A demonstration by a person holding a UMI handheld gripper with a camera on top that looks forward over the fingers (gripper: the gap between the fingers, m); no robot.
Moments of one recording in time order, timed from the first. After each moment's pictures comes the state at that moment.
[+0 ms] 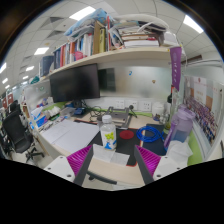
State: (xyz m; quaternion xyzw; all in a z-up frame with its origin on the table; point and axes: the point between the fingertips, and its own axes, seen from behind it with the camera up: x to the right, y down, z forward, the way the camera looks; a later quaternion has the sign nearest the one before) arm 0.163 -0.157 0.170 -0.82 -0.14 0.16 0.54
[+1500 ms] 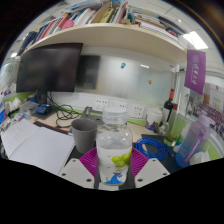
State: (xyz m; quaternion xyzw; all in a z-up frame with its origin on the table) arm 0.081 0.050 0.084 -0.81 -0.06 -0.03 0.59
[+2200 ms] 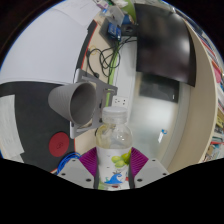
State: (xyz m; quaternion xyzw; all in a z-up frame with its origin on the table) arm 0.093 0.166 0.155 -0.56 -0.59 -0.47 0.35
